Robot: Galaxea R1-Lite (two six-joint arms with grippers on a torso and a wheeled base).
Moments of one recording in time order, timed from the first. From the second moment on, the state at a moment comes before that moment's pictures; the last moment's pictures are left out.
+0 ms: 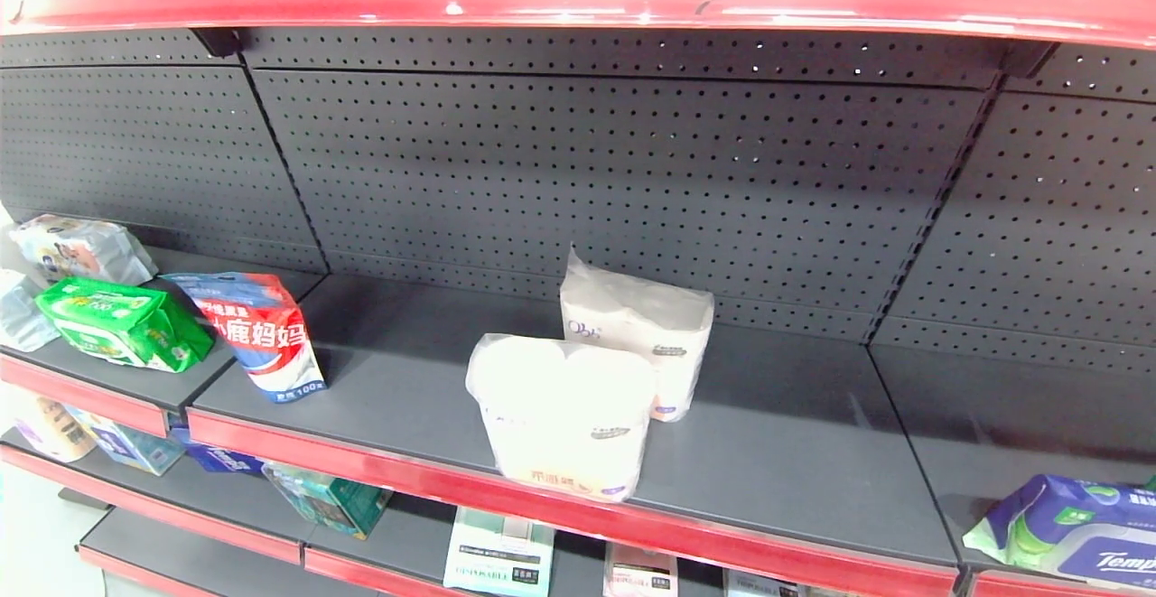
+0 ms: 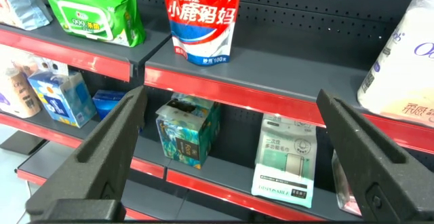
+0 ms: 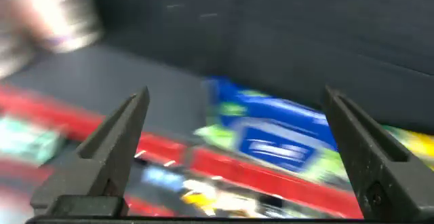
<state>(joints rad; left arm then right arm) 0.01 0.00 0.00 -0.01 0.09 -0.05 0.05 0.27 -0.25 0.05 -0.21 -0.20</state>
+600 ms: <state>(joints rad) 0.01 0.00 0.00 -0.01 0.09 -0.04 -0.25 0.11 -0.12 0.04 0.20 -0.20</state>
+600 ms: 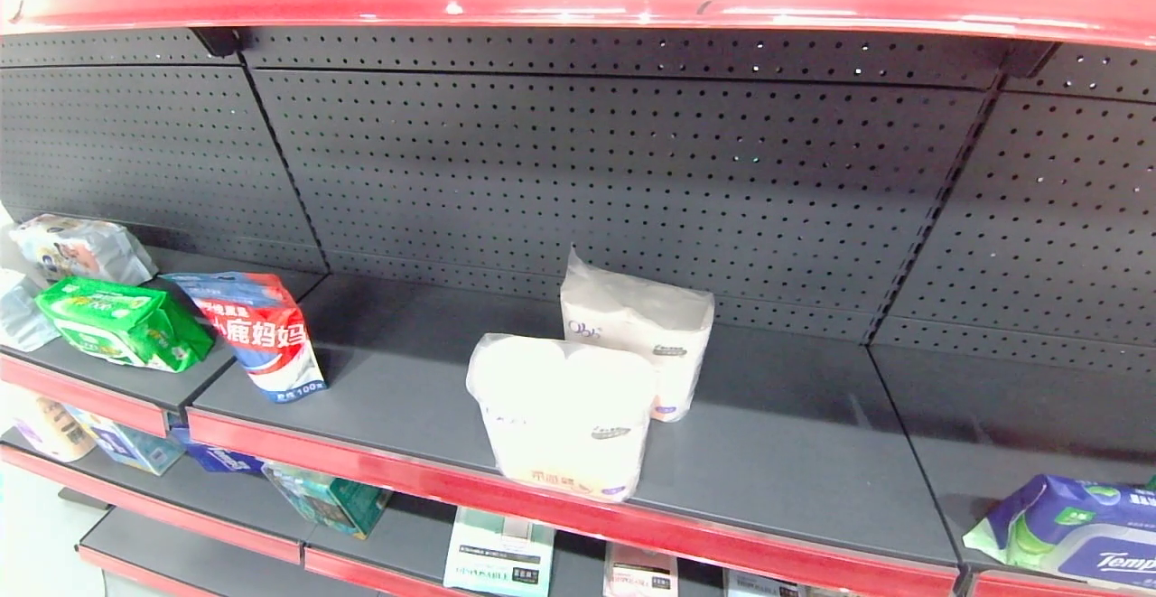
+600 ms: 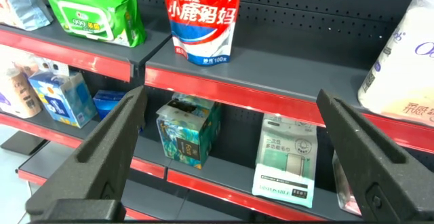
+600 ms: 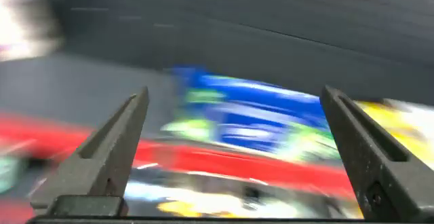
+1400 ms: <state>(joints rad) 0.01 0.00 0.00 -0.01 0.09 -0.04 -0.19 0.10 0.00 -0.05 0.11 -0.10</state>
